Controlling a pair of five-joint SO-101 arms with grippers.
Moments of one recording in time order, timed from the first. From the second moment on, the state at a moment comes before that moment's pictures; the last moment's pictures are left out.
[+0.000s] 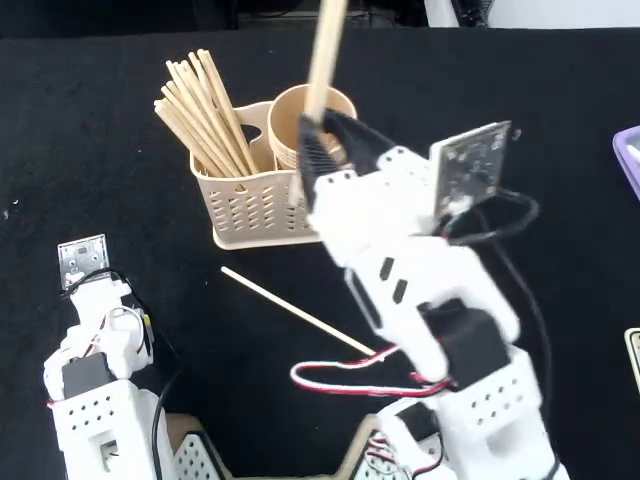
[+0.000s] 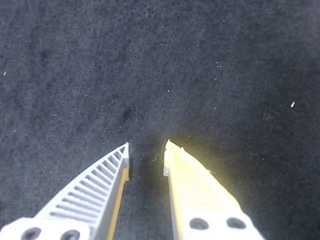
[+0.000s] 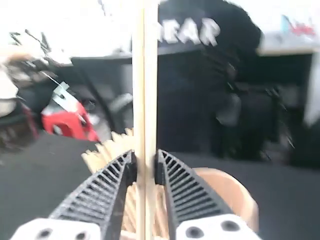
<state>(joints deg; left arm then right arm) -27.4 -81.3 88.7 57.8 -8.2 -27.7 -58.3 36.5 31.0 -8.4</state>
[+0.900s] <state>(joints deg) -27.4 -81.3 88.7 57.8 -8.2 -32.4 -29.6 46.5 -4.2 -1.1</state>
